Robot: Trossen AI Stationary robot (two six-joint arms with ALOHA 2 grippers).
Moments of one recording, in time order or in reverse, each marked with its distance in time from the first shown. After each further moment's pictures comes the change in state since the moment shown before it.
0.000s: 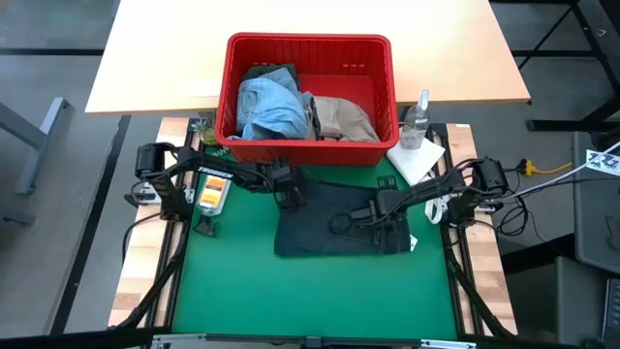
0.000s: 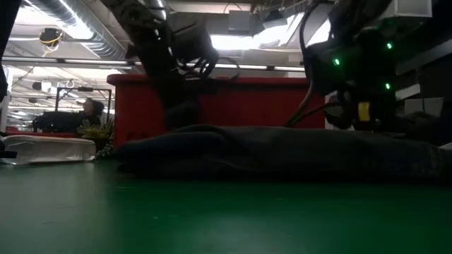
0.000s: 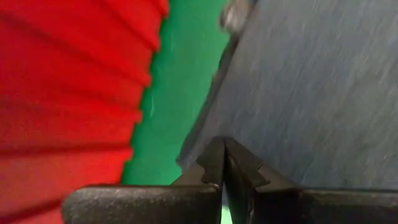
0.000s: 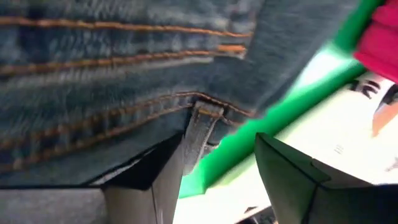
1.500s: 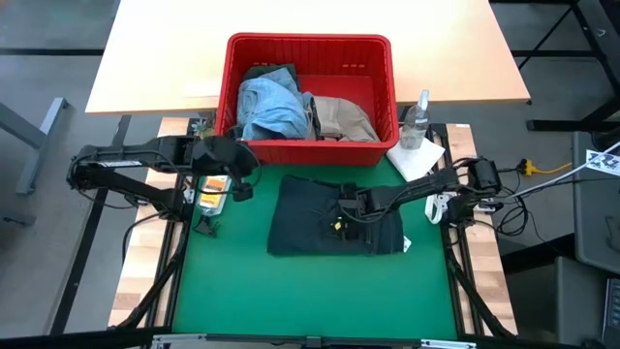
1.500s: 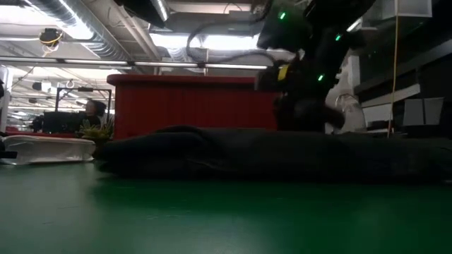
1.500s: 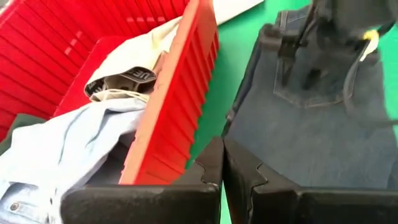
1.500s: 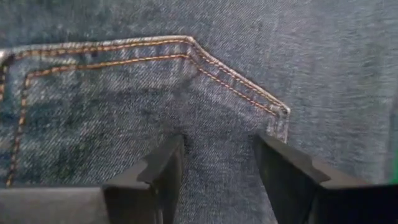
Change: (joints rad) left arm -0.095 -0.654 0.194 -0.524 0.009 -0.004; right arm -0.044 0.057 0.080 0.747 -0.203 -0.122
